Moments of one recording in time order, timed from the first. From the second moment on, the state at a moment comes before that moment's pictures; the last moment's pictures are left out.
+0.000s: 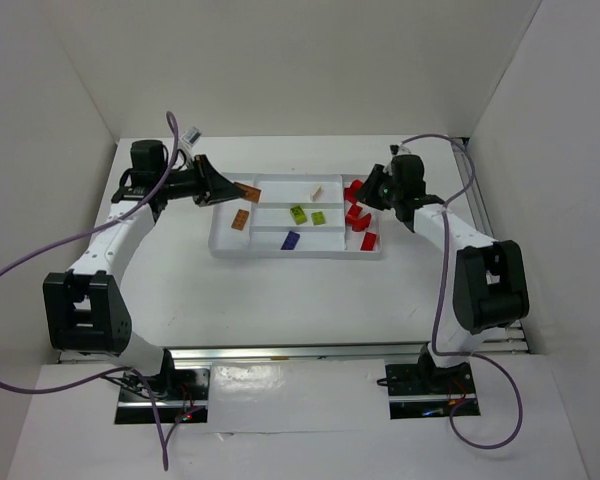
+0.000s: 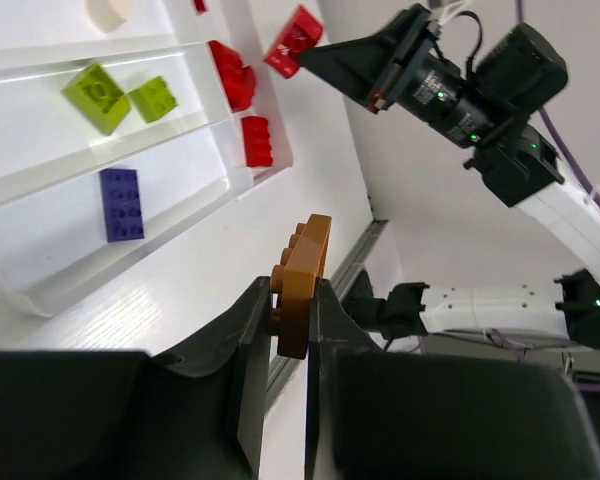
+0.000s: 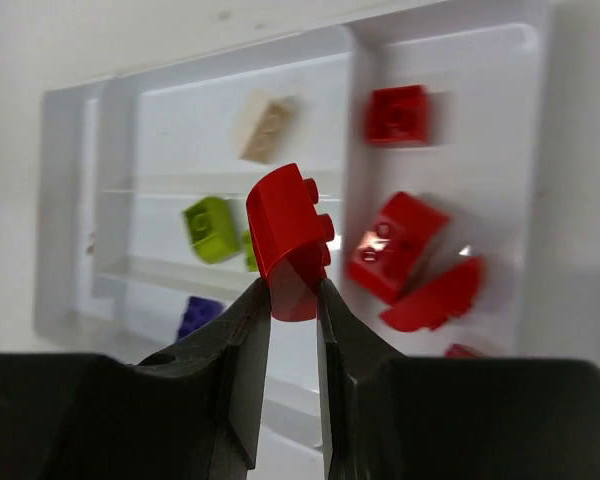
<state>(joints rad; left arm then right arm) -0.01 1.51 1.21 -0.21 1.02 -0.63 0.20 1.62 1.08 0.02 -0.24 0.53</state>
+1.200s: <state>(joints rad) -0.02 1.60 1.32 -0.52 0.47 -0.49 0.12 1.45 1.09 -0.06 0.00 0.42</state>
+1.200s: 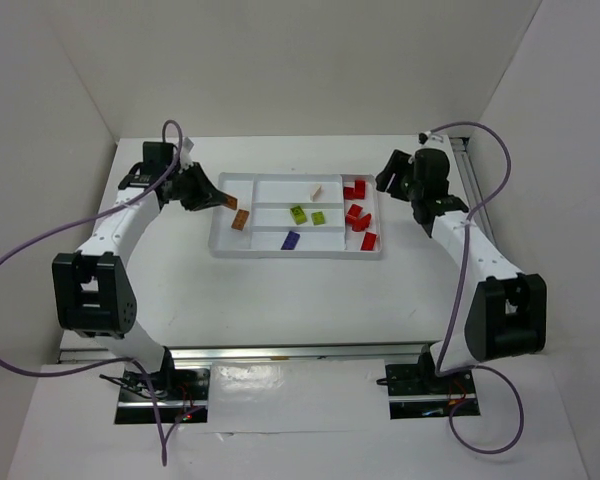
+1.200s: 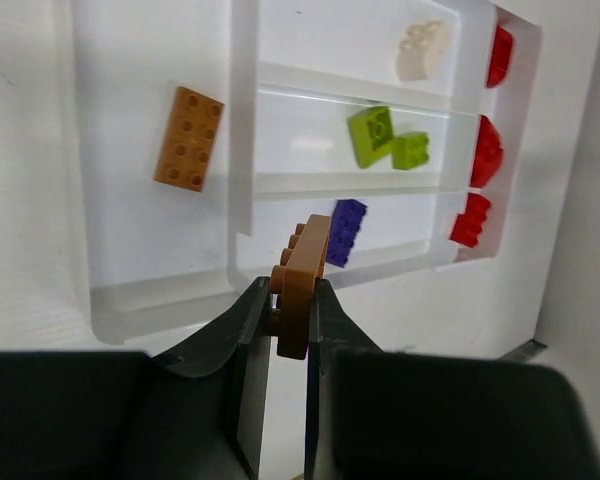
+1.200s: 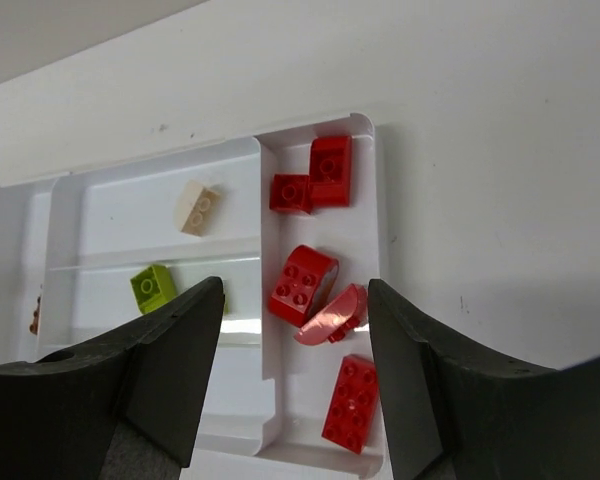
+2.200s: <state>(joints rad) -0.09 1.85 1.67 -0.63 0.26 -0.47 0.12 1.29 0.95 -0.23 0.08 0.44</state>
